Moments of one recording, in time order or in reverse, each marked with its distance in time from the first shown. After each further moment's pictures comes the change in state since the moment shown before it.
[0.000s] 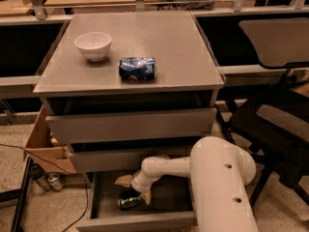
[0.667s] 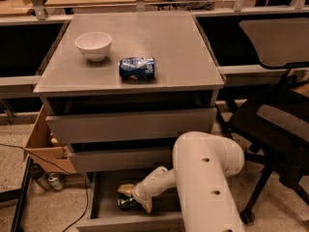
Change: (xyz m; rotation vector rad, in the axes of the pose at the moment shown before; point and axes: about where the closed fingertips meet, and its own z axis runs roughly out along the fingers) arm -0.008 0.029 0.031 0.008 0.124 0.031
